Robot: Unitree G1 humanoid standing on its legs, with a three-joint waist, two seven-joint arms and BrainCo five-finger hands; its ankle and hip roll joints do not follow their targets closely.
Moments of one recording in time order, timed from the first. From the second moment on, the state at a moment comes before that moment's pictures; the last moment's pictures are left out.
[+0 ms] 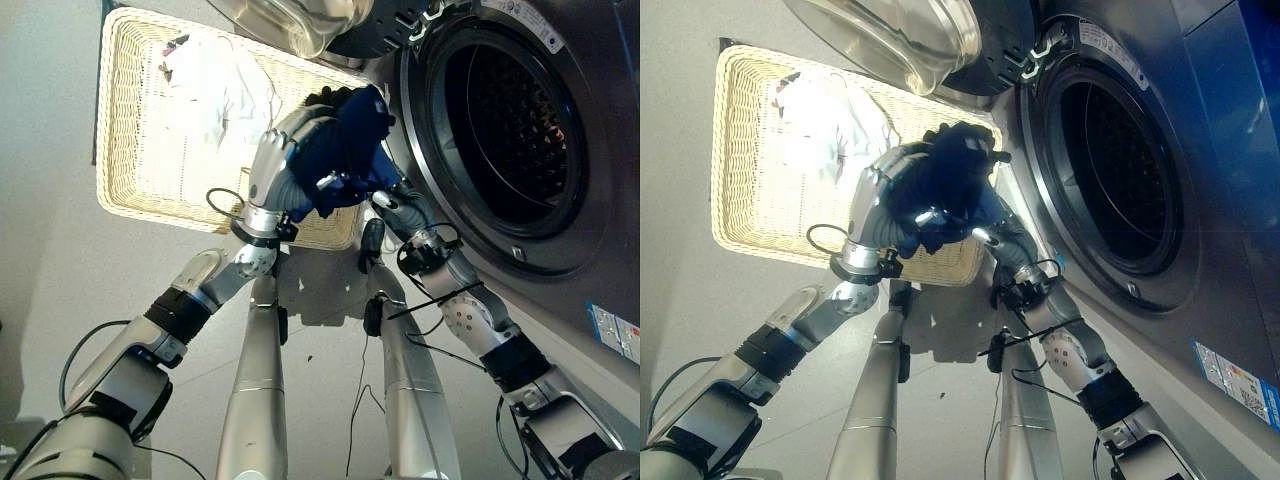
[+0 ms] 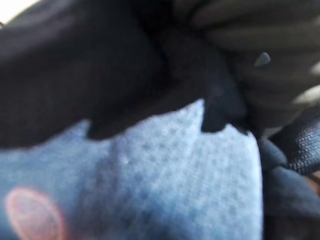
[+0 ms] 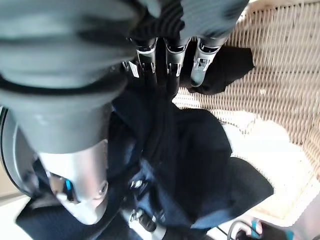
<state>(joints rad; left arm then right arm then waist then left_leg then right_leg) -0.79 0.59 -0.56 0.27 0.53 -0.43 0.78 -0.54 -0.41 0.37 0.06 0.96 -0.10 0.08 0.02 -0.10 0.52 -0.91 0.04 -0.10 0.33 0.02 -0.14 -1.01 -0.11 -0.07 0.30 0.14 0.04</state>
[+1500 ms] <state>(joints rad) -0.81 0.54 -0.59 0.25 0.33 -0.51 0.51 -0.59 -0.37 0.40 0.05 1.16 -0.12 0.12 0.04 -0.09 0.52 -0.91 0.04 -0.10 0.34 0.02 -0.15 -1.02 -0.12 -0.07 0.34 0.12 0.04</state>
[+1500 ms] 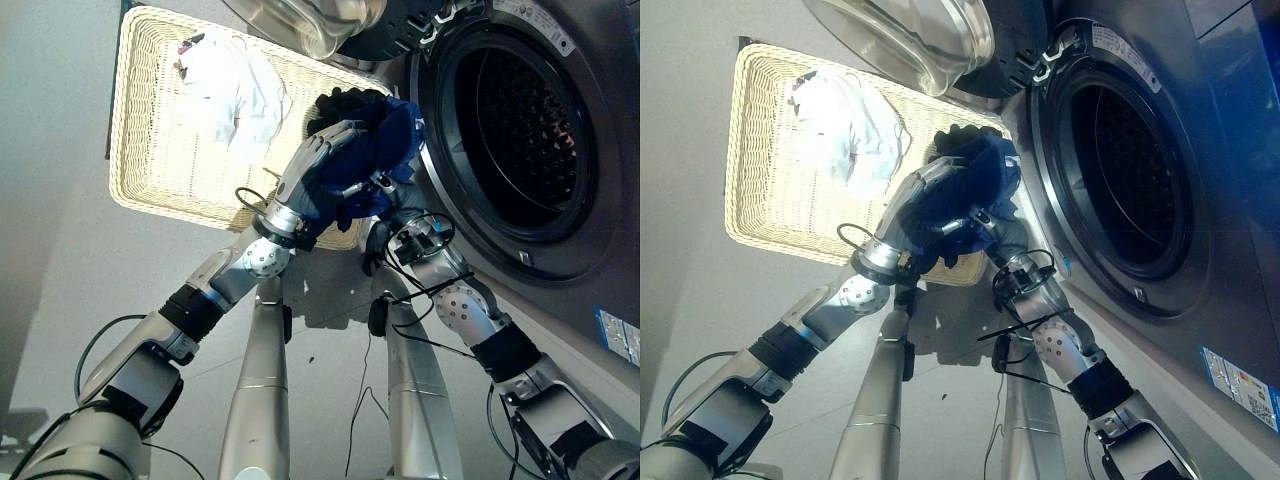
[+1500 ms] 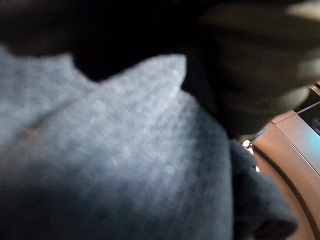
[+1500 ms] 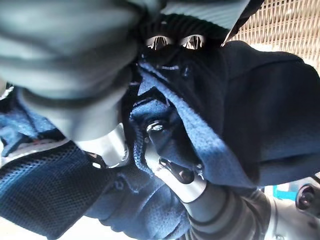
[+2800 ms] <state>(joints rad) -0.73 0.51 -0.44 0.27 0.56 -0.47 1.15 -0.59 -0.34 0.27 0.13 1.20 -0.26 0.07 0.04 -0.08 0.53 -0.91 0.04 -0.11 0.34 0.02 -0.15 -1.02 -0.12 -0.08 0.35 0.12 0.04</state>
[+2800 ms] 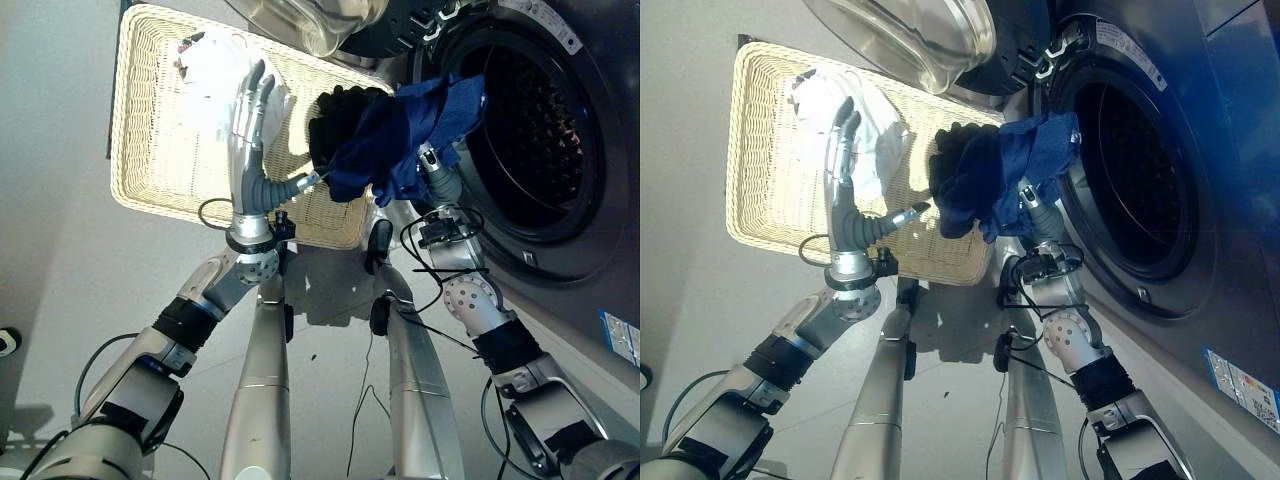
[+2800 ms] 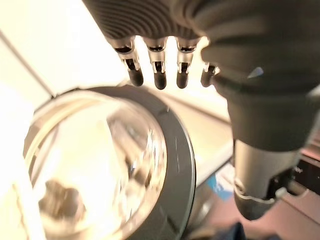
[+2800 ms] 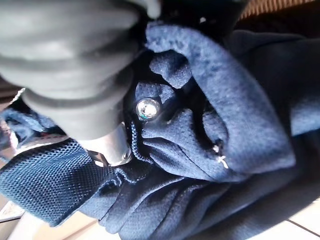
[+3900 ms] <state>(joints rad) -1.02 0.67 -0.61 0.80 0.24 -0.33 0.98 -1.04 -0.64 0.17 1.02 1.32 -0.31 -0.44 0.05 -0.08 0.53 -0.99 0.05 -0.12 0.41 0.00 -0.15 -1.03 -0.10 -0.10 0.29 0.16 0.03</state>
